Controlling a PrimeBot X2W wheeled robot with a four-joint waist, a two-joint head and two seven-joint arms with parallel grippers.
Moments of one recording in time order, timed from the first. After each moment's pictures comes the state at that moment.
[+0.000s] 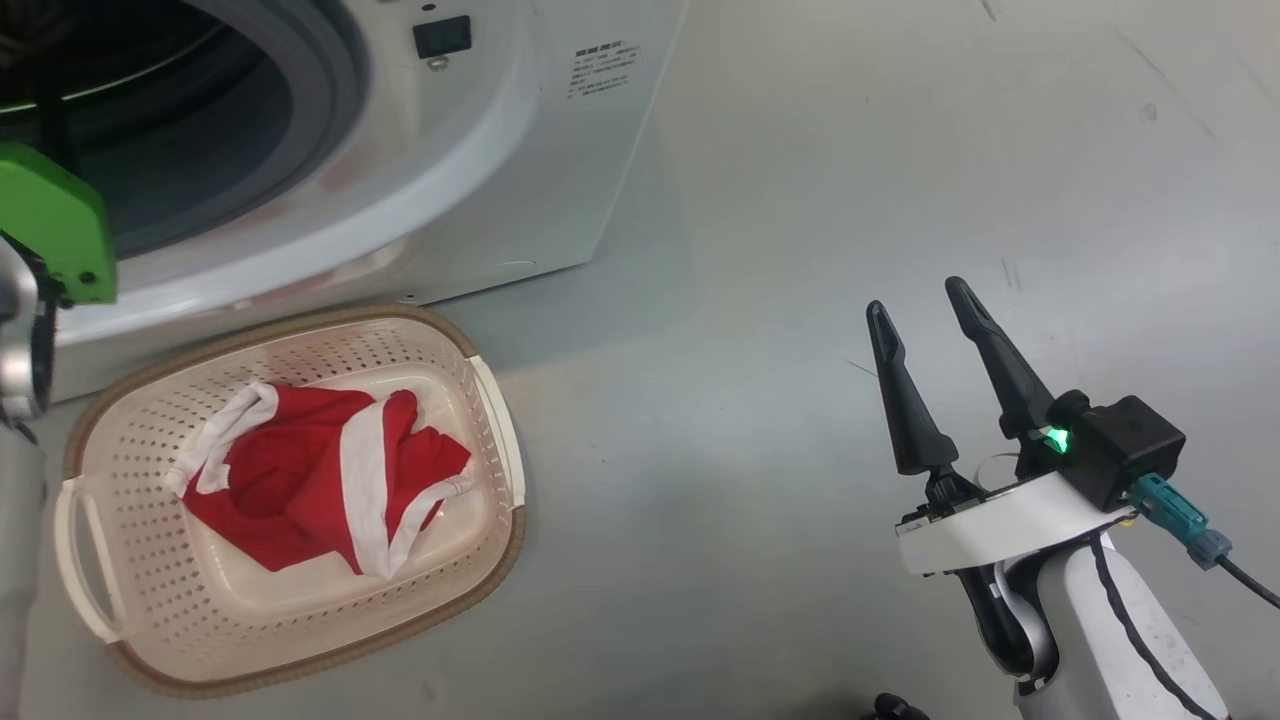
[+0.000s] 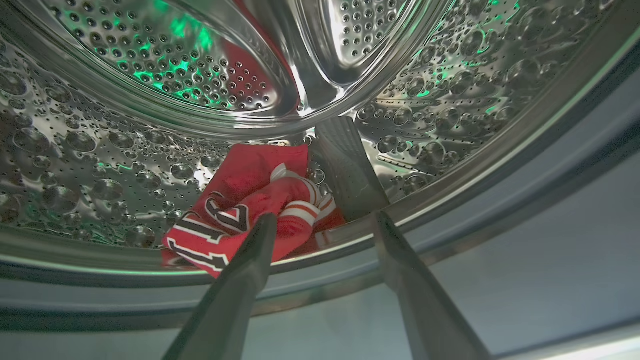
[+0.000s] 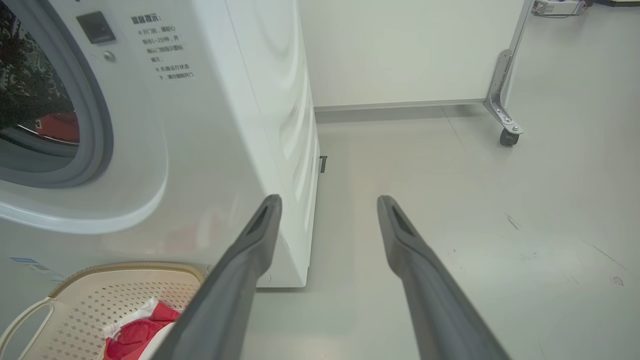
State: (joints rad) left arm -0.72 0.34 -0.13 0.36 -0.22 0.10 0.27; right arm -0.16 -0.08 0.26 0.01 0.33 0.09 -0.22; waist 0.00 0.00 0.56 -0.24
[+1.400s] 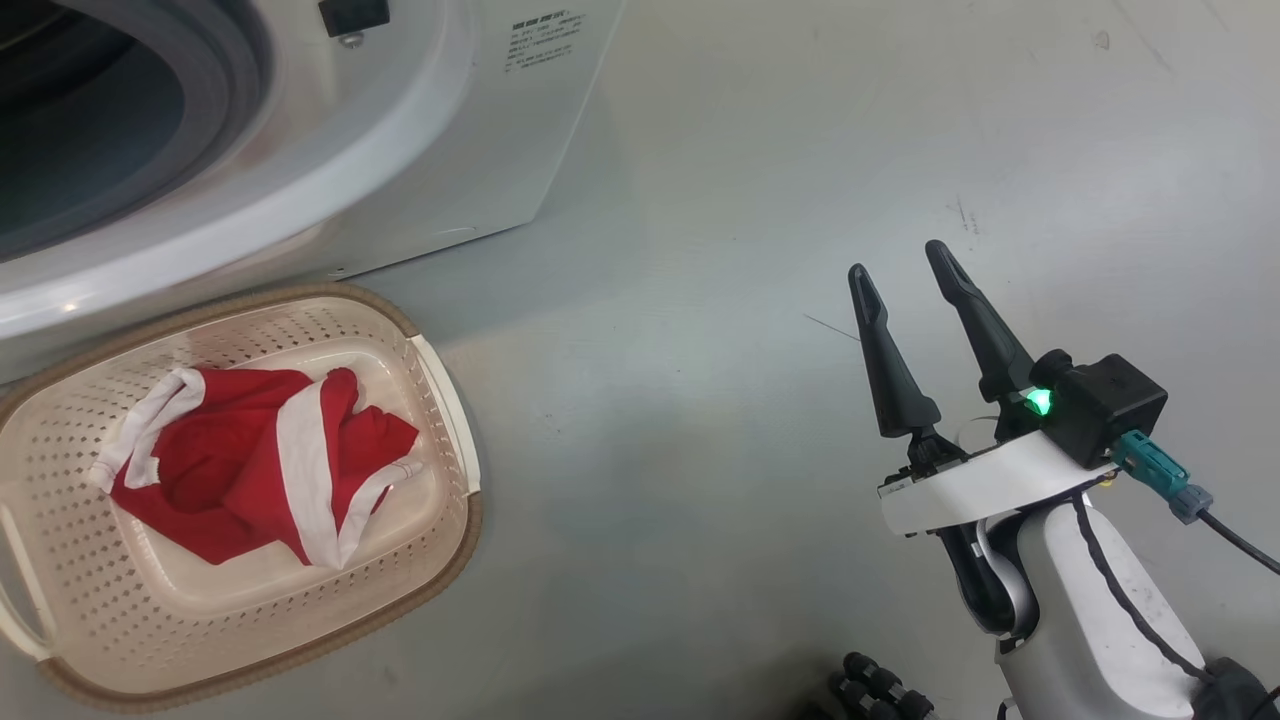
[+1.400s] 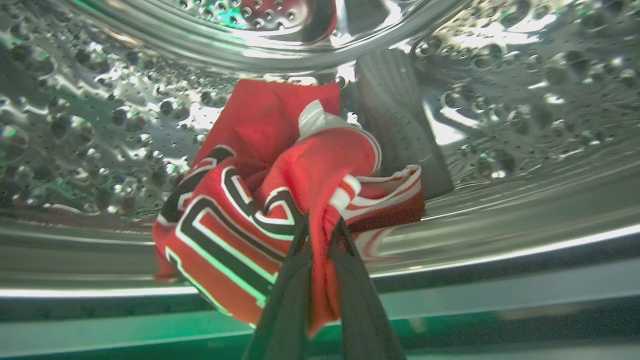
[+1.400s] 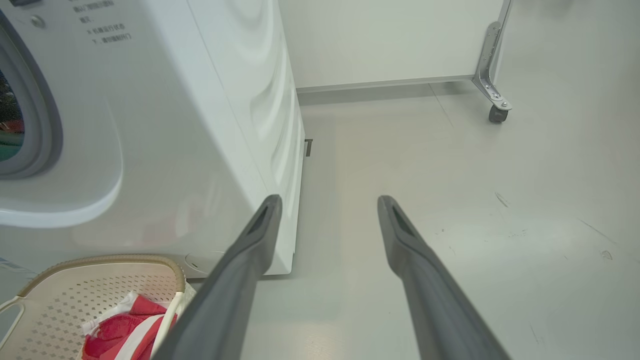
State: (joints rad) left arm -0.91 0.38 -0.01 0.60 -0.15 0.12 0.37; right arm -0.26 -0.07 0.28 0.10 0.35 0.11 -0.25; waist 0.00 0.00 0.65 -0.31
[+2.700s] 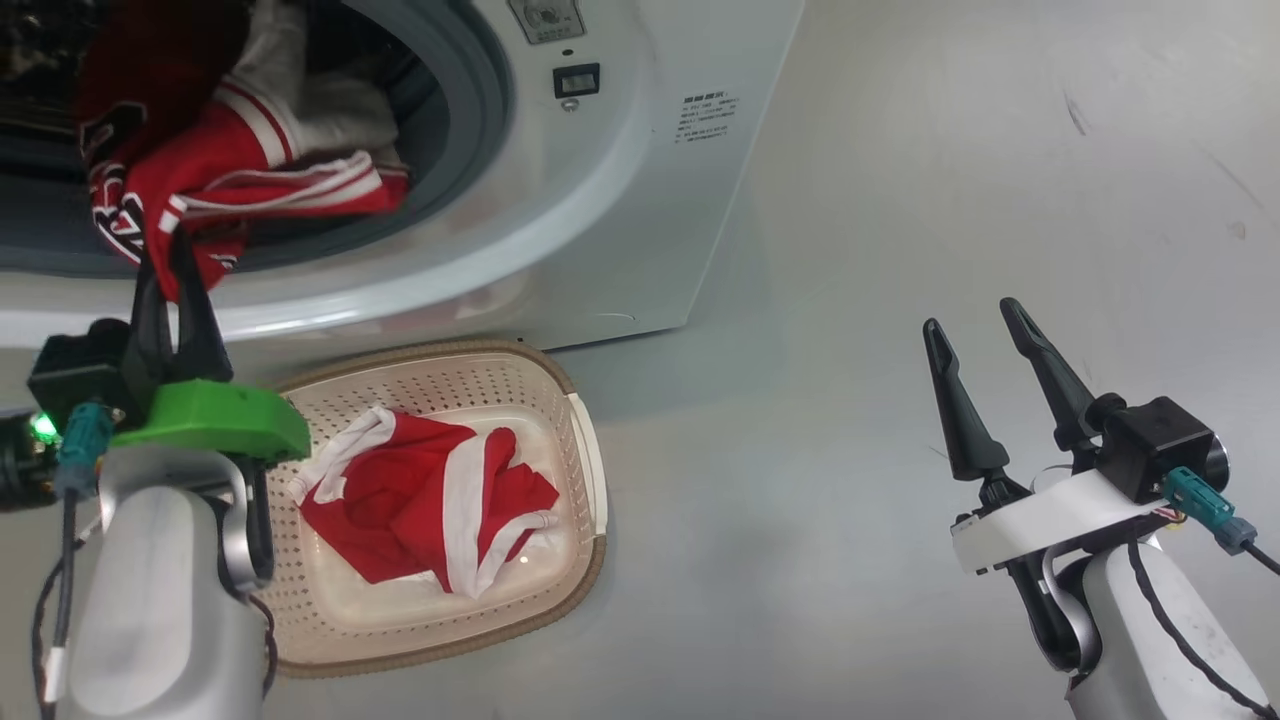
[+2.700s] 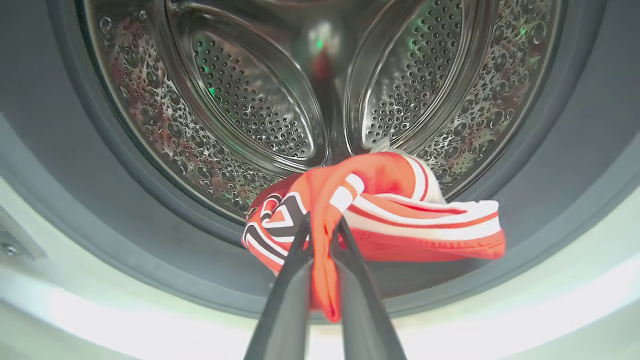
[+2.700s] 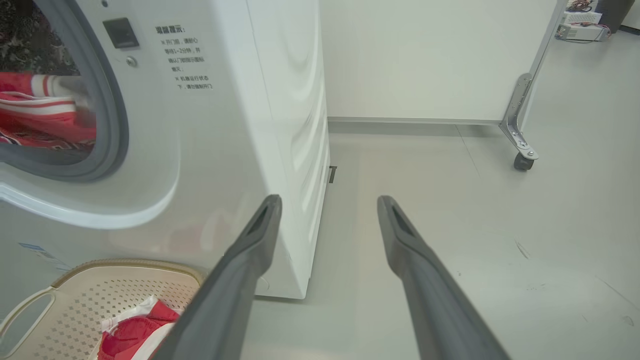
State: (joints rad) left arm -0.45 0.05 0.01 0.33 -0.23 0.12 -0.21; right arm -0.19 -0.15 0.21 0.15 0.31 0.10 -0.25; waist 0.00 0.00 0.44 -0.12
